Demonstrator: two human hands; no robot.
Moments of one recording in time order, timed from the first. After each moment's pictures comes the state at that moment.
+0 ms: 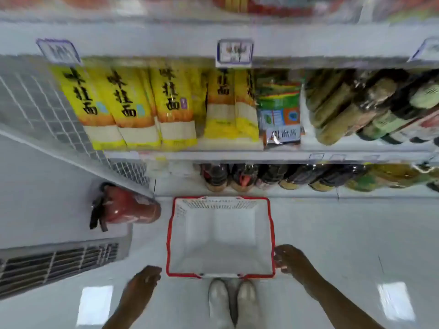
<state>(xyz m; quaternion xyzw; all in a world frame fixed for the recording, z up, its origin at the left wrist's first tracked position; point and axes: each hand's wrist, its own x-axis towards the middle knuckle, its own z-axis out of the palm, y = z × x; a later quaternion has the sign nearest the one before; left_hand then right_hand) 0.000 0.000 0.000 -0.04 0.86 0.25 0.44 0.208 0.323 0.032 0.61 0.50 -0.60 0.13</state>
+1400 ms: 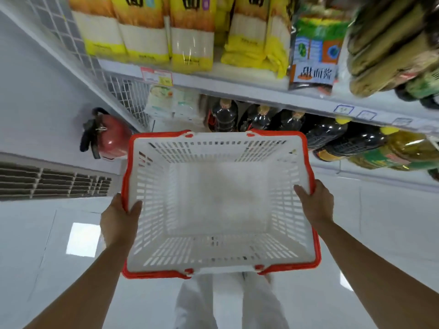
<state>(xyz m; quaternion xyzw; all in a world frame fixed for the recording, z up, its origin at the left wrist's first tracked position) 0.013 0.013 0.007 -0.02 0.96 0.22 0.18 0.222 0.367 0.004 0.56 0.76 -0.32 0.03</state>
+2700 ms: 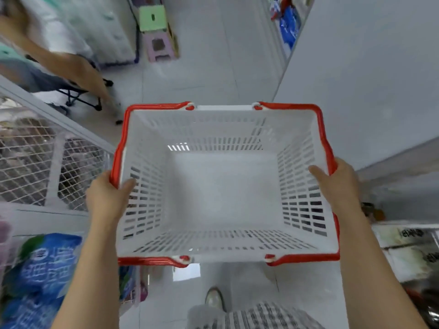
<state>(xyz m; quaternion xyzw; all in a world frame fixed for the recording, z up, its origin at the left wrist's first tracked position) 0.229 -0.560 0.309 -0.58 0.76 0.29 -0.11 -0.058 -0.244 0.305 -0.05 0.92 -0.35 0.16</state>
